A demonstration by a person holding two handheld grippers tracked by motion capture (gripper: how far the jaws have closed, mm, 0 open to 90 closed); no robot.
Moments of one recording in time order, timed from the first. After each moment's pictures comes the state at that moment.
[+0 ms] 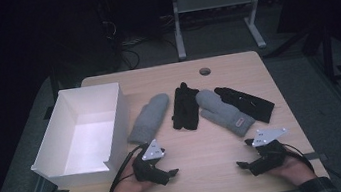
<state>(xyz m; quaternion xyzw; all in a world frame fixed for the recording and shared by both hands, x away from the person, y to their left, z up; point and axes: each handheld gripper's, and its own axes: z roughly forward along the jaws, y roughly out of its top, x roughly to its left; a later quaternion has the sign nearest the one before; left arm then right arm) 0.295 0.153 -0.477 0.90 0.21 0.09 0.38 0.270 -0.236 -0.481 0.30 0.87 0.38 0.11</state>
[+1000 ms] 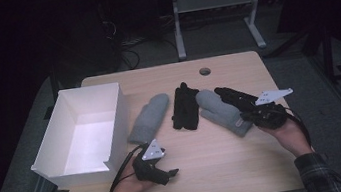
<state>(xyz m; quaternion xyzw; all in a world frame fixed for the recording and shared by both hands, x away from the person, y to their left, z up) 0.295 0.153 -0.477 0.90 0.20 0.09 0.38 0.348 -0.258 -0.424 0.36 0.83 0.40 0.15</state>
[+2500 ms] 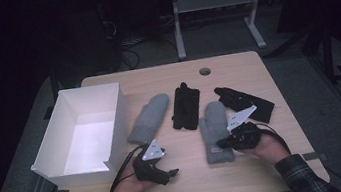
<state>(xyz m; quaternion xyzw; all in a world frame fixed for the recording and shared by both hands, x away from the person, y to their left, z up) 0.295 0.153 -0.477 0.90 0.21 0.09 0.38 0.322 -0.180 -0.444 0.22 0.90 0.37 0.02</state>
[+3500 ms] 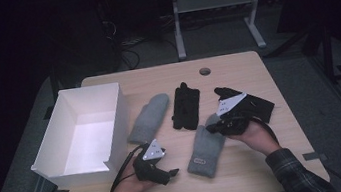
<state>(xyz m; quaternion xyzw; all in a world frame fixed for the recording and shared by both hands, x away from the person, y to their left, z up) 0.295 0.151 -0.477 0.90 0.21 0.08 0.38 0.360 -0.161 -0.429 0.24 0.88 0.39 0.06</state>
